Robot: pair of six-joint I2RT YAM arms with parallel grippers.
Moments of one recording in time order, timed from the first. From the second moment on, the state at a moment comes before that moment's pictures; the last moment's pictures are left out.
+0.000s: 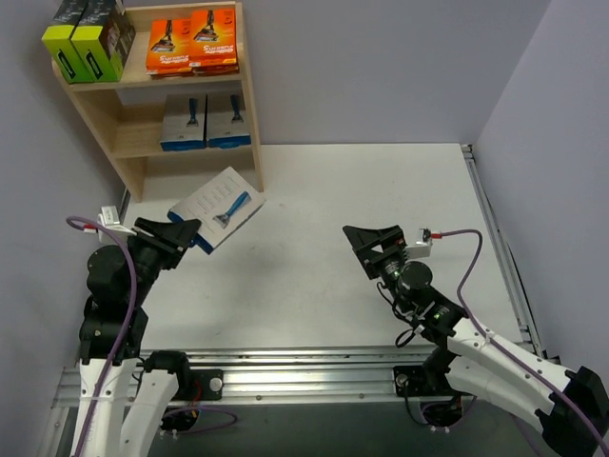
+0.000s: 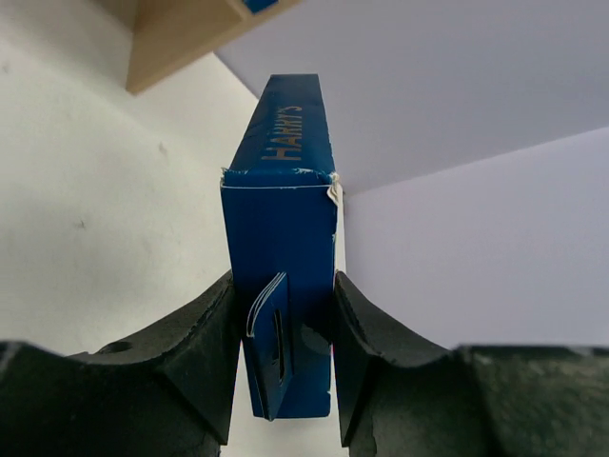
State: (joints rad) left arm -0.09 0.54 0.79 -0.40 0.17 -1.08; right arm 0.77 0.78 0.35 0.36 0.40 1.30
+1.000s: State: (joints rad) left arm 0.46 0.97 1.25 -0.43 0.32 -1.00; right arm 0.29 1.14 0.37 0.51 -0.21 1.24
